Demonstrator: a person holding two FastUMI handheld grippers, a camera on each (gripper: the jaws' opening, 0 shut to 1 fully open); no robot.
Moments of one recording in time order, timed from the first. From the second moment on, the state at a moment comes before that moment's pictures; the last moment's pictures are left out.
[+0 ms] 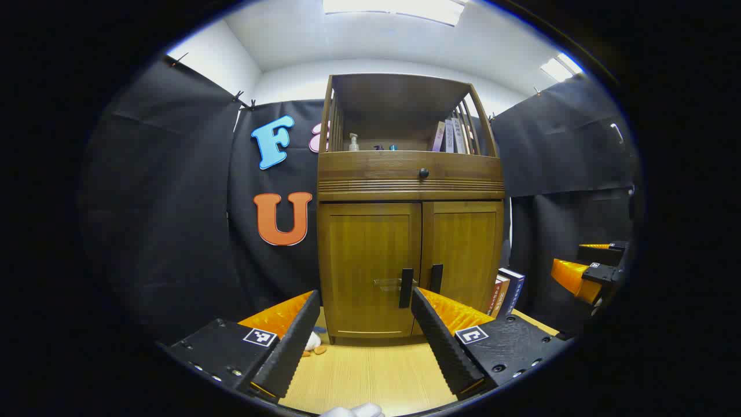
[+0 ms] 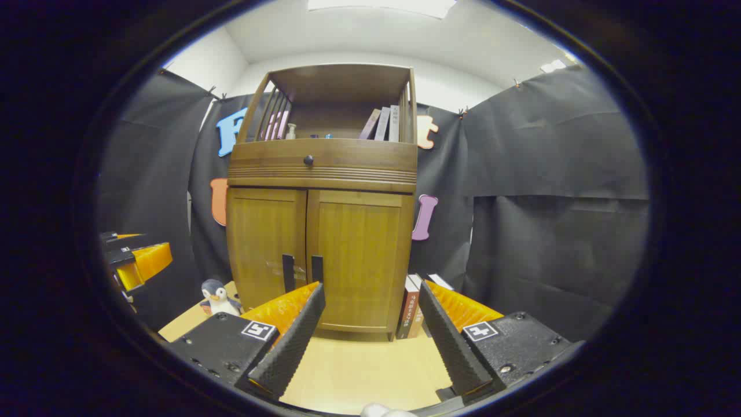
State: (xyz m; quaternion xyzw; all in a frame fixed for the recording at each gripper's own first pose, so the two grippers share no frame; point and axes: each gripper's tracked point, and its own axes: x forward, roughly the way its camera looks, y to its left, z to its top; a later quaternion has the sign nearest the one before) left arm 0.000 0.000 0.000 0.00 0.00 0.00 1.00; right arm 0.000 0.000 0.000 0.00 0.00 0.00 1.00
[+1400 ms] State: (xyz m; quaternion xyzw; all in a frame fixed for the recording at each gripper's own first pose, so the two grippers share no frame) left arm 0.005 0.011 -0.014 0.00 0.03 0.00 1.00; right arm 0.116 0.055 -0.039 -0.01 0.03 0.02 1.00
